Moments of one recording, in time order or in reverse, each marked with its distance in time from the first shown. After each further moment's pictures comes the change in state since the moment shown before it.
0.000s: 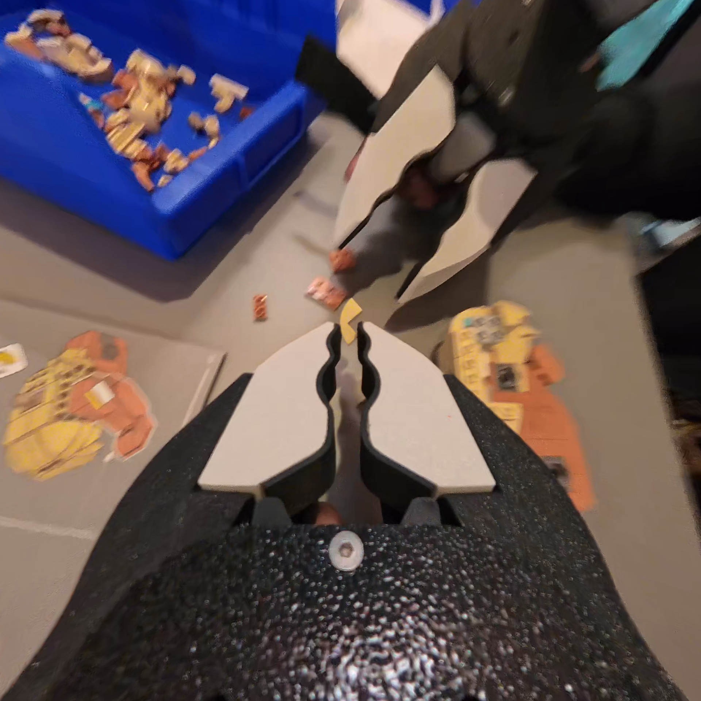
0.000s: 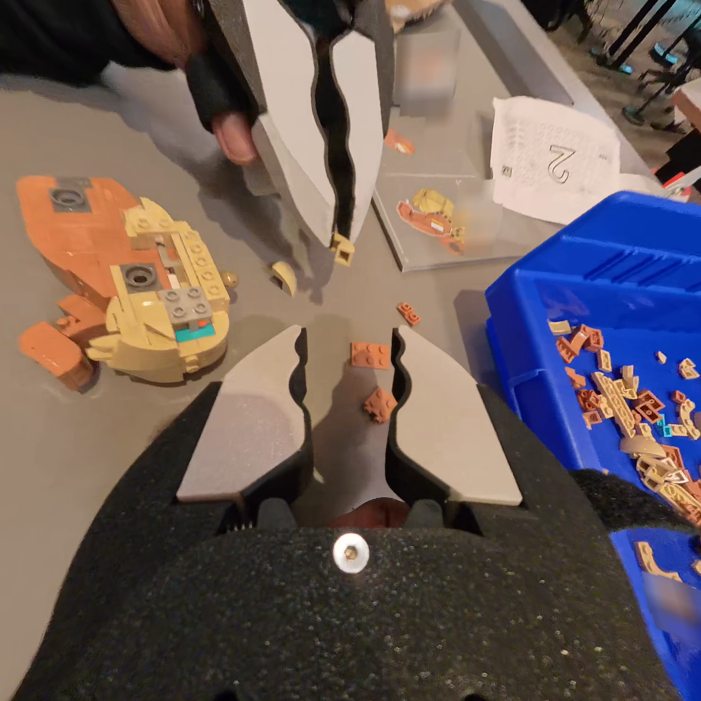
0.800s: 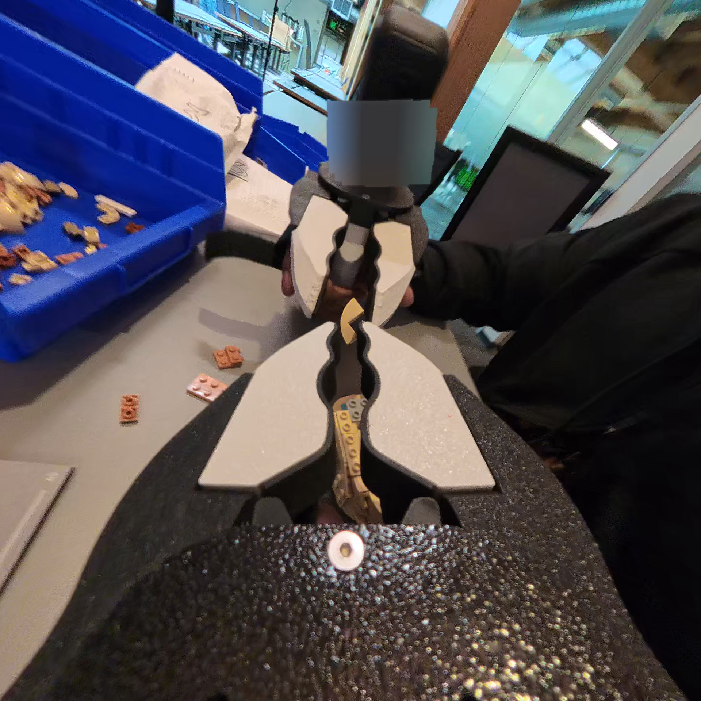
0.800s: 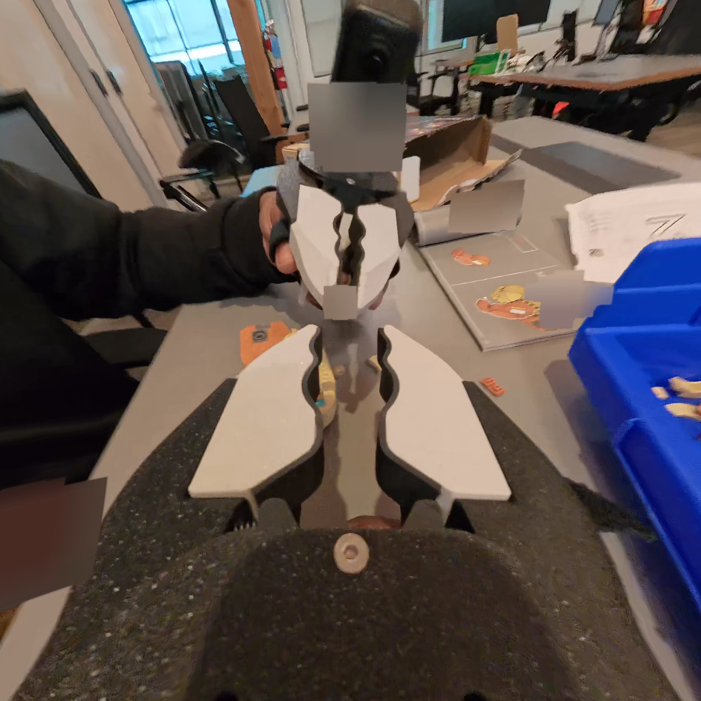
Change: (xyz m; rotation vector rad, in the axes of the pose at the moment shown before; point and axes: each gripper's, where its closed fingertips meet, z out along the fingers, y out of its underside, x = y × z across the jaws) left arm 0.056 -0.050 -0.007 0.307 0.302 -0.122; right arm -0.020 -0.052 -0.042 0.387 -0.335 0.302
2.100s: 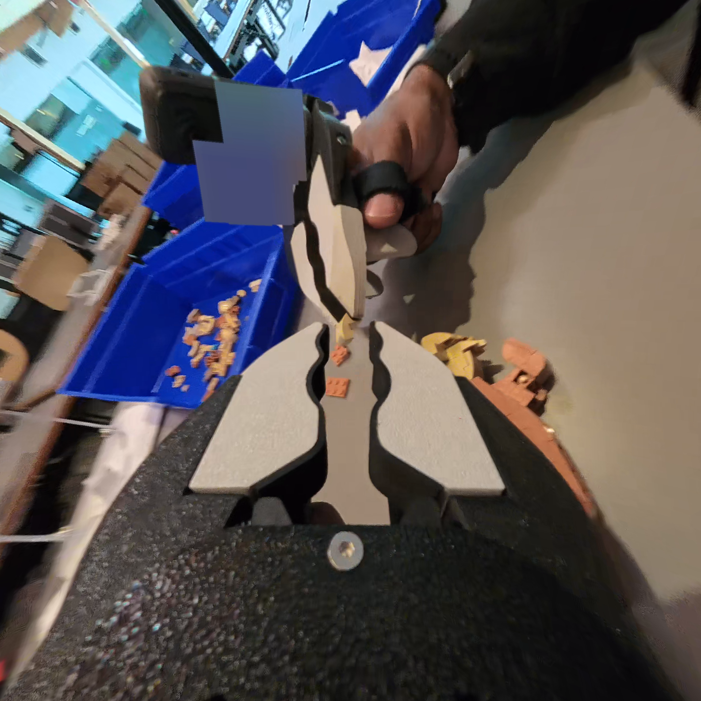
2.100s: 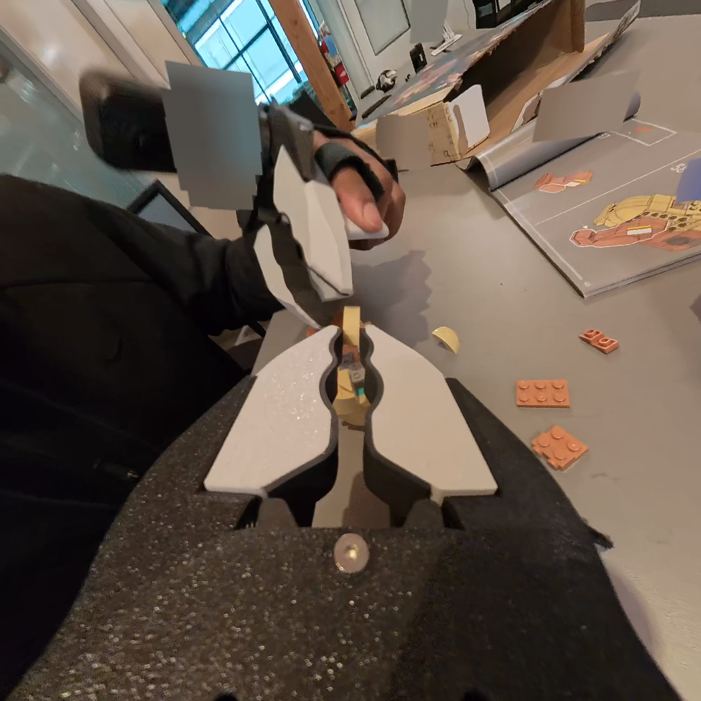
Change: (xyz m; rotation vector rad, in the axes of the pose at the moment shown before) left arm 0.012 0.011 0.004 -0.310 -0.379 0.943; right arm -0.016 0.010 0.000 -0.042 -0.222 0.355
